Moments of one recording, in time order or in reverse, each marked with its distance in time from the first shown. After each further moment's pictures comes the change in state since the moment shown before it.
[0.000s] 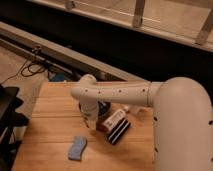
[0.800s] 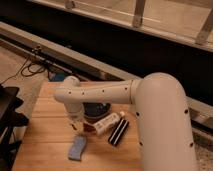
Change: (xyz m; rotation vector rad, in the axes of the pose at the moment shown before) arm -0.066 0.015 0.000 -0.007 -0.002 -0.197
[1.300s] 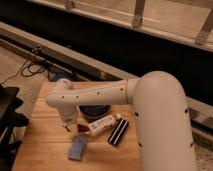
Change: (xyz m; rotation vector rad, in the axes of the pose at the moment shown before) arm -0.033 0.014 -0.011 0.064 -0.032 -0.109
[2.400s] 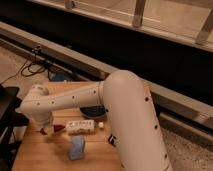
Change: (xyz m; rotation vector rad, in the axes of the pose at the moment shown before) arm -0.141 -0.015 0.010 0.098 -0.110 -0.379
